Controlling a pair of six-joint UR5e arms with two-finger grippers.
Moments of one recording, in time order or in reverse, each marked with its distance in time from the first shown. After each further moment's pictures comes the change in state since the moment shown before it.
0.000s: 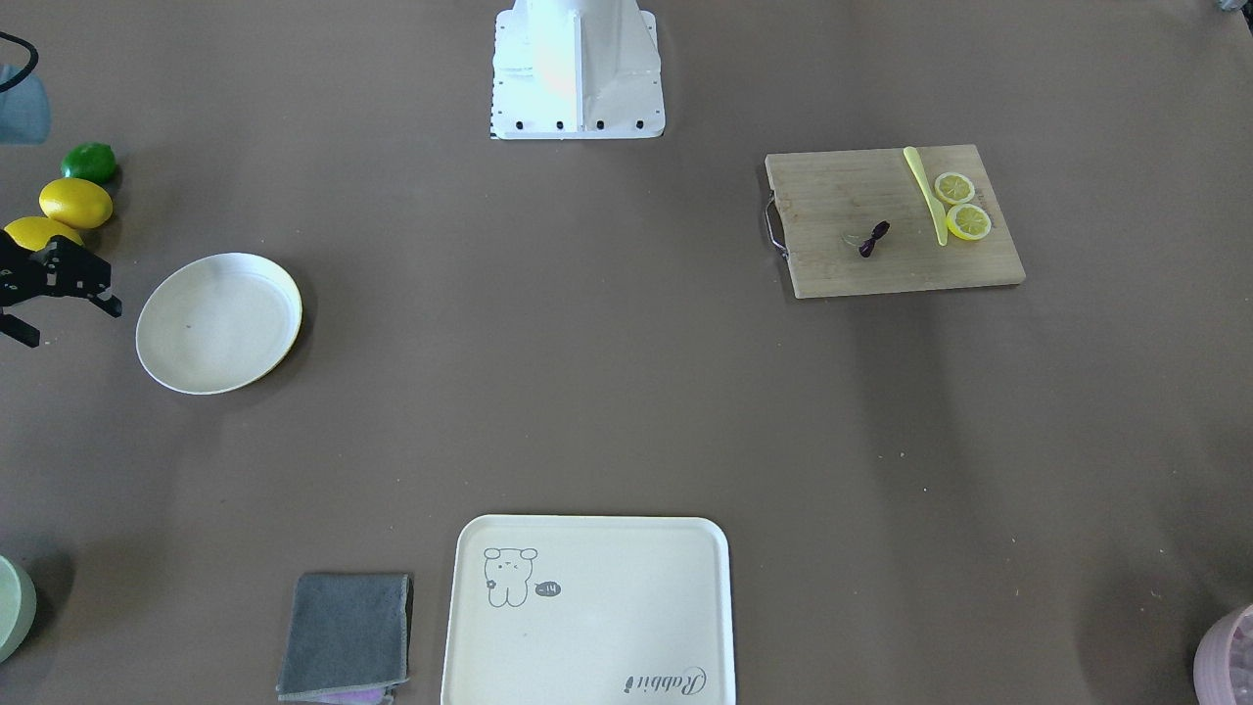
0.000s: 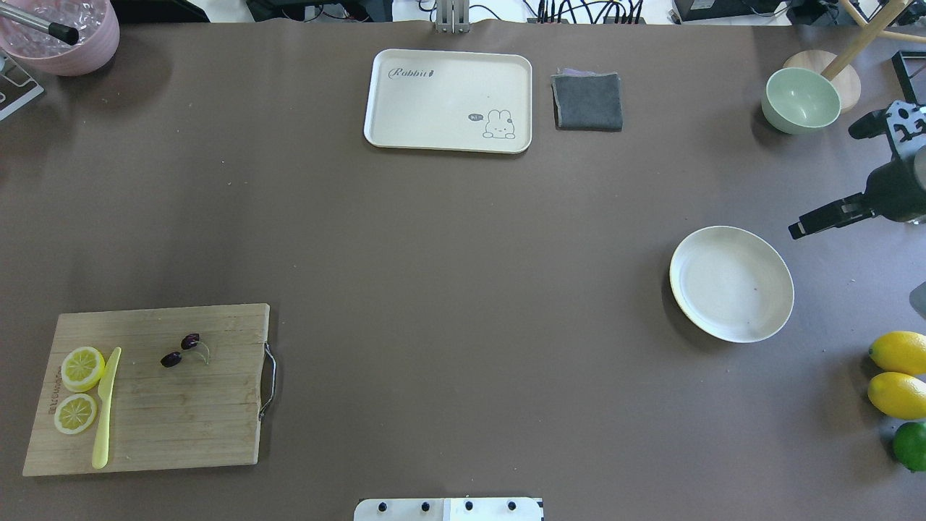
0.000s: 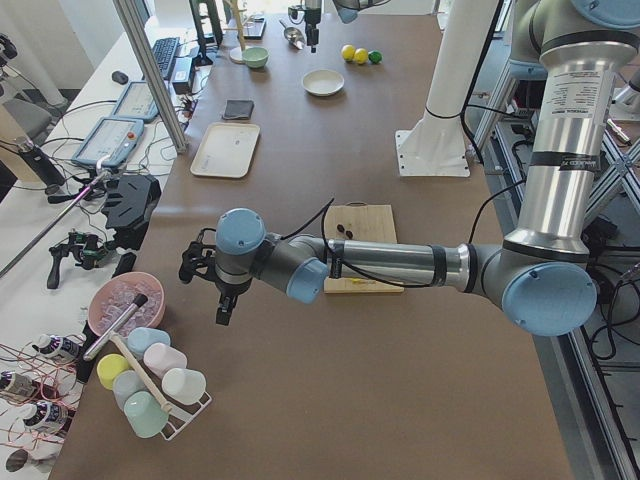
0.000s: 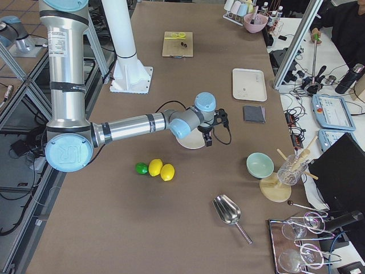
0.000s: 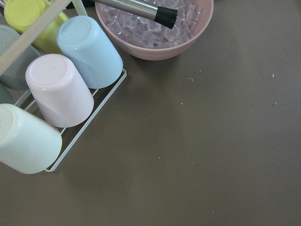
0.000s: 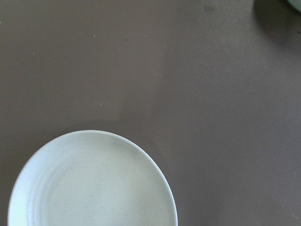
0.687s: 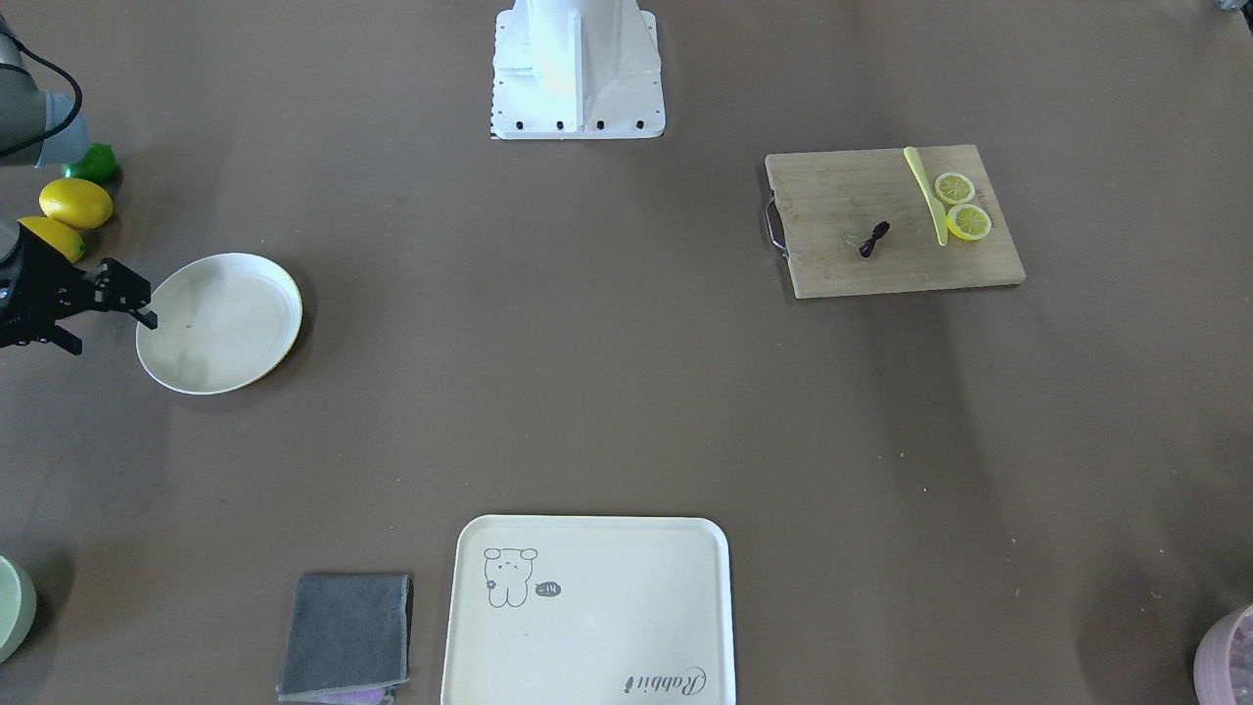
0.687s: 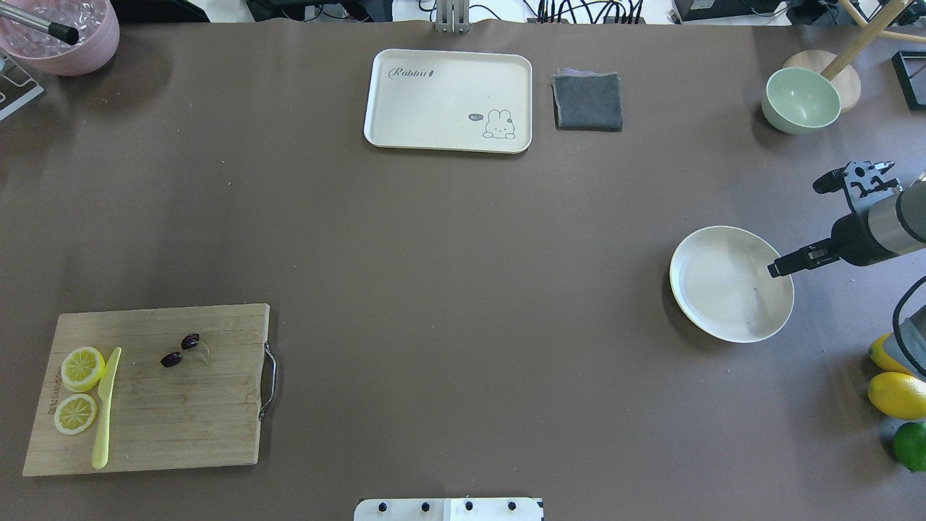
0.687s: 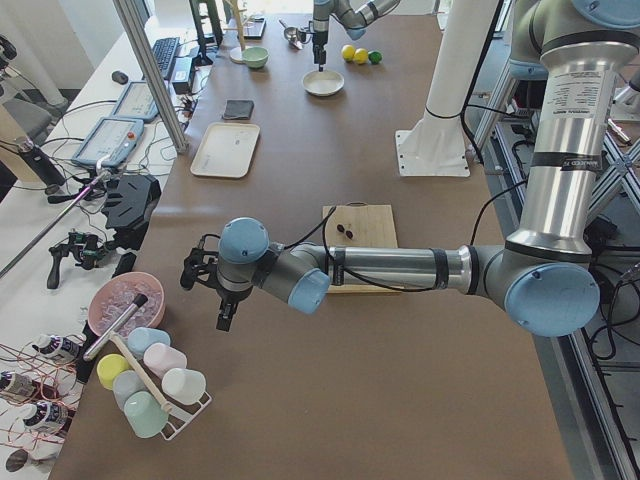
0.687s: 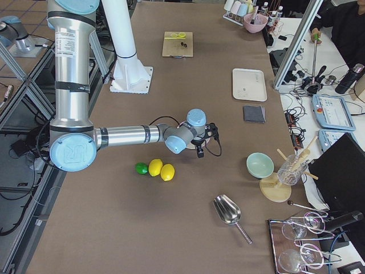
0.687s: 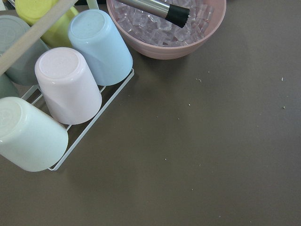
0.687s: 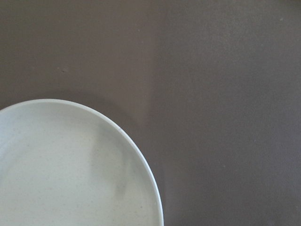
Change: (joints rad) left arm -0.001 0.007 0.027 -0.068 0.000 -0.013; right arm -0.124 -0.016 -0.139 0.186 -0.098 0.072
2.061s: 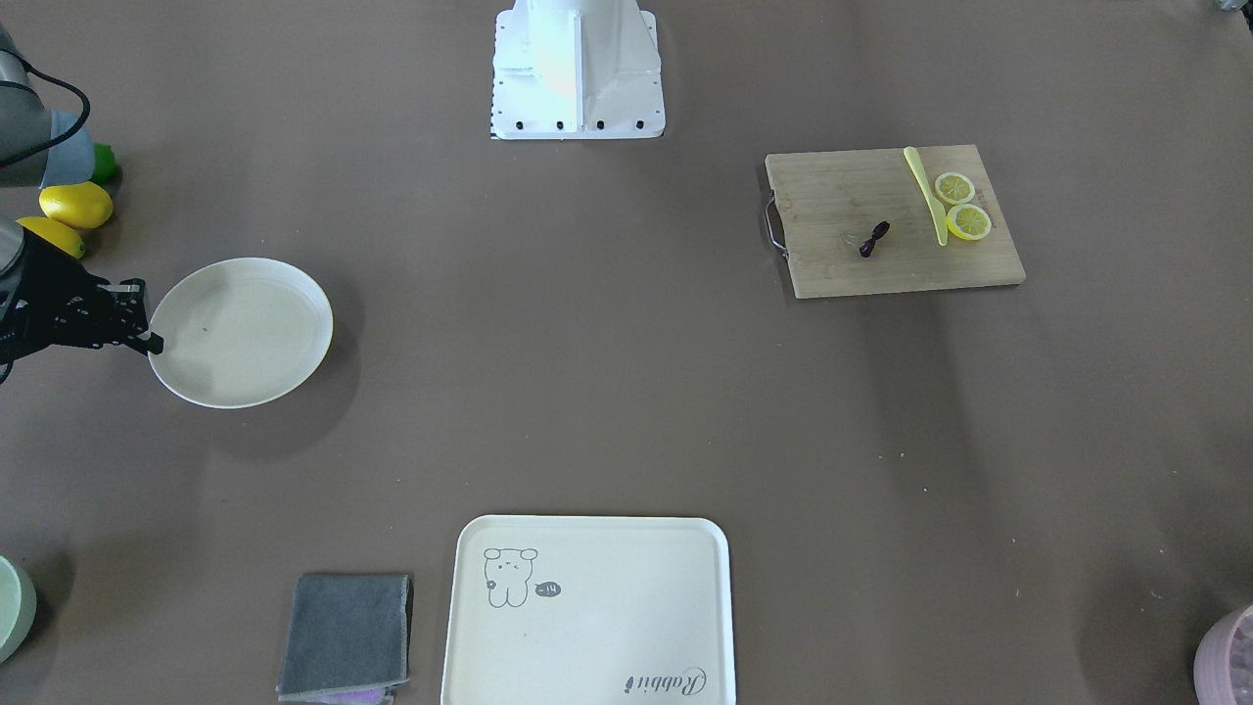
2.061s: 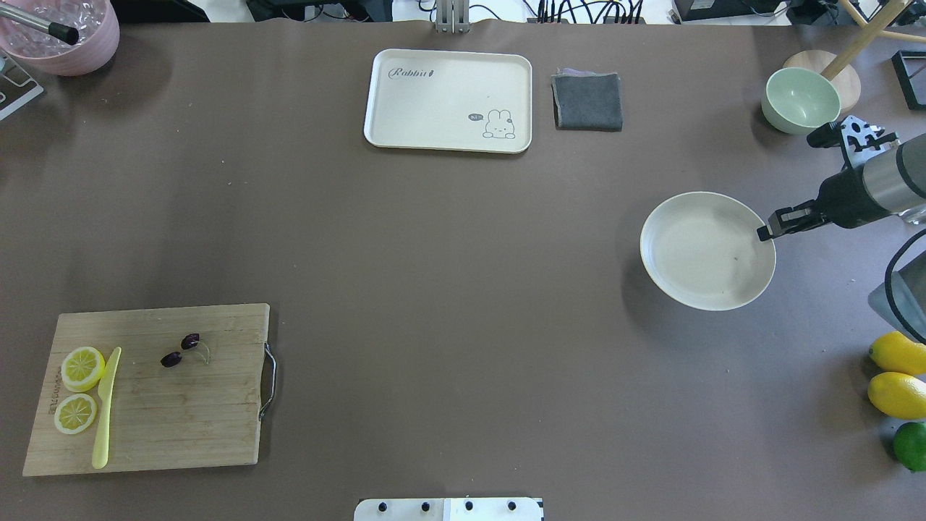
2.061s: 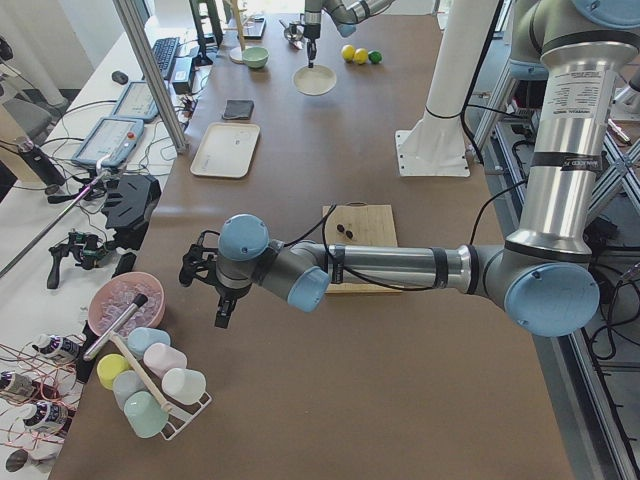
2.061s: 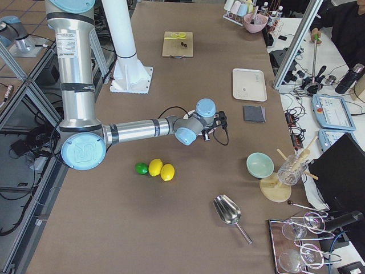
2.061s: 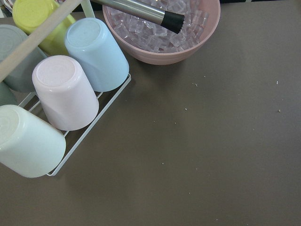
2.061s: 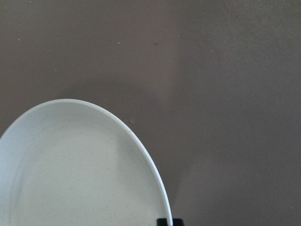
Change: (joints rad) left arm -0.005 0.001 -0.009 -0.005 -0.001 0.002; right arm 0.092 0.112 0.016 -0.001 0.181 0.127
